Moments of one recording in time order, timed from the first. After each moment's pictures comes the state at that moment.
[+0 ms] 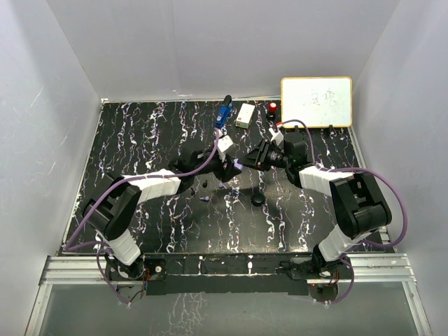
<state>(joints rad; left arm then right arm) -0.64 1.69 0.89 0.46 0.51 0.10 0.29 1.61 0.76 0.48 -0.71 0.87</state>
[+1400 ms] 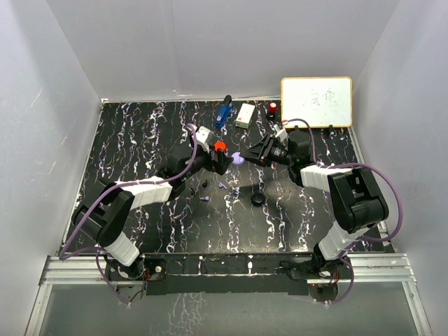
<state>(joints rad) -0.60 1.60 0.72 0.71 0.19 -0.18 0.24 1.66 0.76 0.63 -0.76 1.03</state>
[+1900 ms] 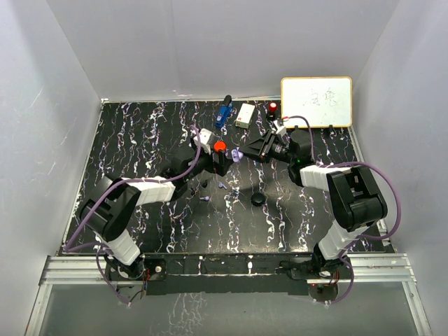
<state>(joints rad) -0.60 1.66 0.73 0.74 0.17 -0.19 0.23 1.68 0.76 0.81 -0.81 1.16</state>
